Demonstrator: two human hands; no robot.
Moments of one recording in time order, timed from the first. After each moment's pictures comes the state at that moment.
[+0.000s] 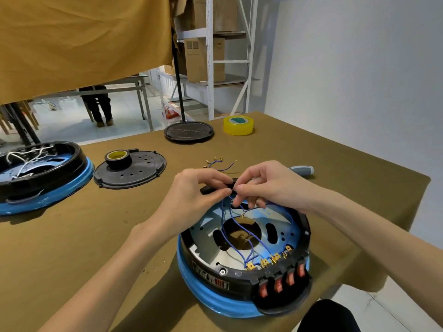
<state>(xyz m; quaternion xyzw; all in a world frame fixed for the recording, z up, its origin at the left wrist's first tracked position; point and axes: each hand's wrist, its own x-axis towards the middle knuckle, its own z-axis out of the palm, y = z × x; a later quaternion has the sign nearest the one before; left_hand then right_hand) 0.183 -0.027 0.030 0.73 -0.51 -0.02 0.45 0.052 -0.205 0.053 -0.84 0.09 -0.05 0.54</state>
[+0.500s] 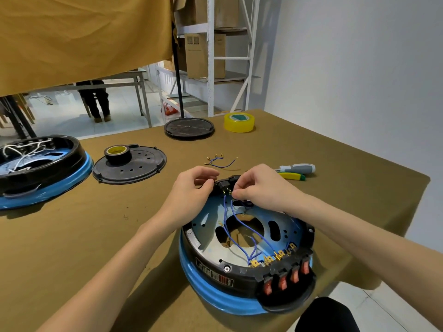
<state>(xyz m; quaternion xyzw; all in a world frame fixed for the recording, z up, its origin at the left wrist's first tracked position) 0.204 -0.040 0.002 0.76 -0.40 -0.10 0.51 0.075 -0.188 0.039 -0.92 0.19 -0.09 0.33</state>
